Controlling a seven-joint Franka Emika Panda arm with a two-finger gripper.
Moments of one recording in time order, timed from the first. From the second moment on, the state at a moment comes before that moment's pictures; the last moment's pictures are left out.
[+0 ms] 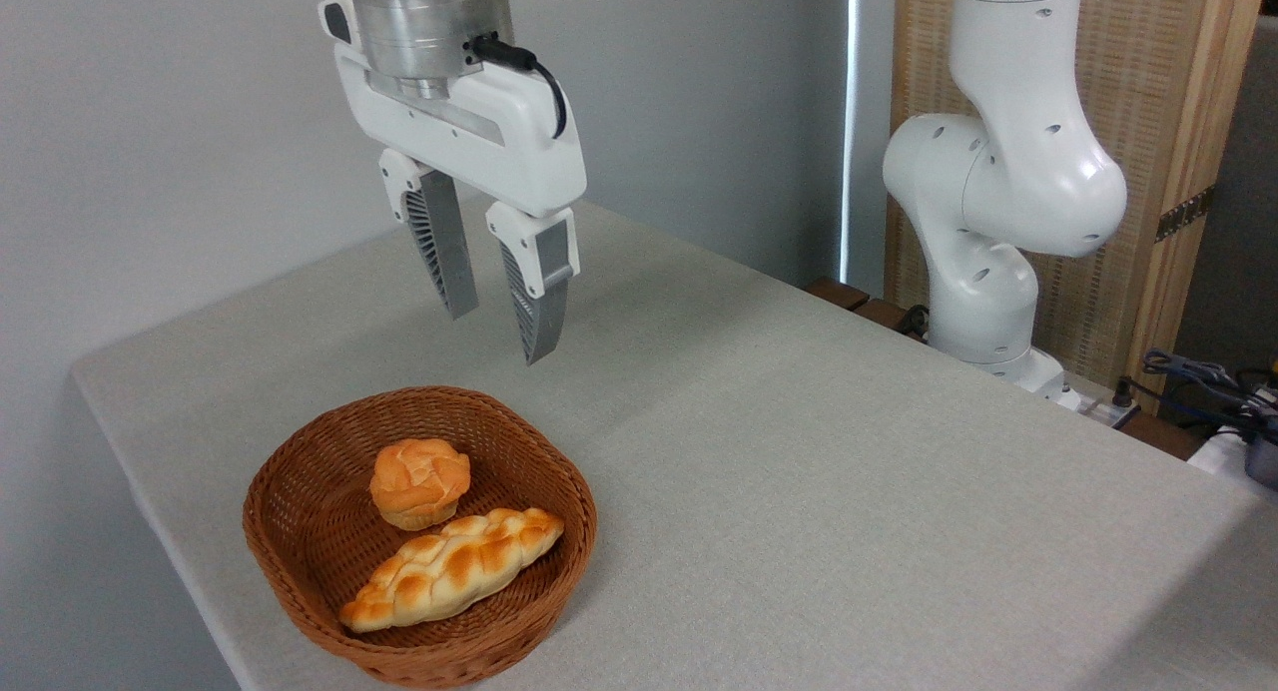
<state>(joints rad) -0.02 0.00 -0.02 -1.62 -0.10 1.63 0.64</state>
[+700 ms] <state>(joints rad) -0.02 -0.02 -0.02 -1.65 -0.07 1.63 0.64</state>
